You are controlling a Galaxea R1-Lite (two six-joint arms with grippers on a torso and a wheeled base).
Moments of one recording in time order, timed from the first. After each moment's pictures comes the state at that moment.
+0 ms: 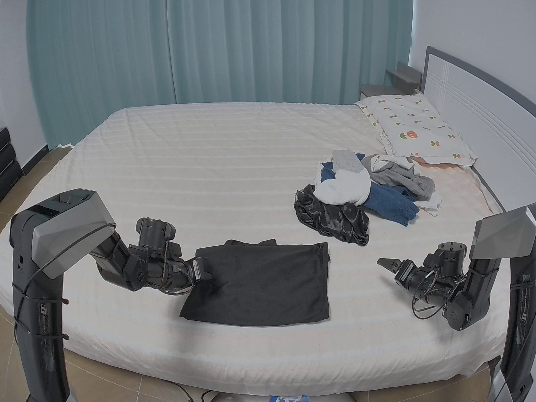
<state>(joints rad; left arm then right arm) -0.19 2.37 -1.05 -0.52 -0.39 -0.49 0.13 2.37 -0.49 -1.44 0.19 0.81</state>
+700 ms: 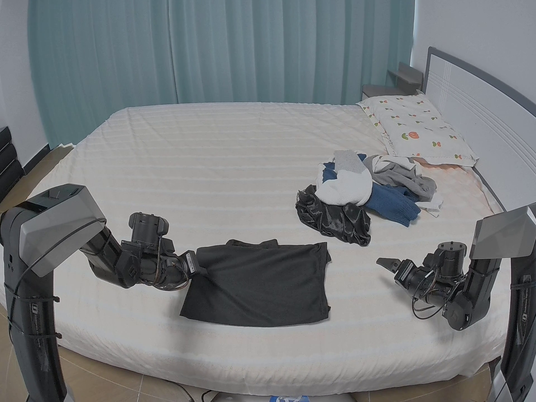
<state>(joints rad) -0.17 2.31 -1.01 -0.52 -0.38 -0.58 0.13 2.36 -0.48 -1.44 0.19 0.81</state>
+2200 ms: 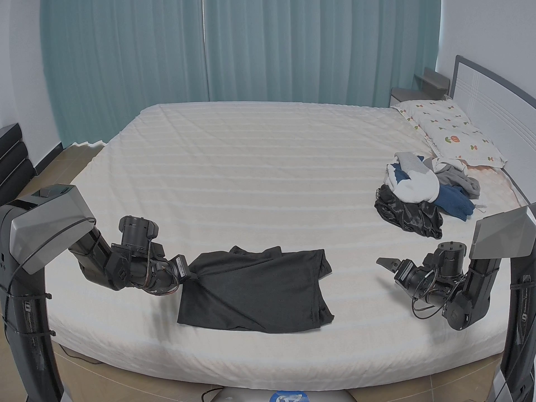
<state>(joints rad) -0.14 2.27 -0.94 -0.51 -0.38 -0.58 0.13 2.36 -0.49 -1.44 0.19 0.81</state>
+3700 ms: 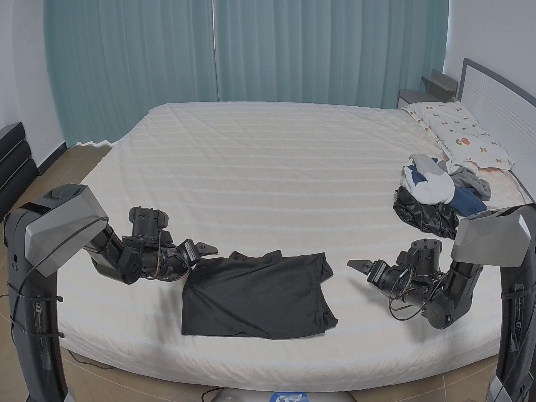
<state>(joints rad) -0.17 2.34 -1.07 -0.58 -0.35 -0.68 0.27 2.38 -0.62 -1.32 0.19 0.80</state>
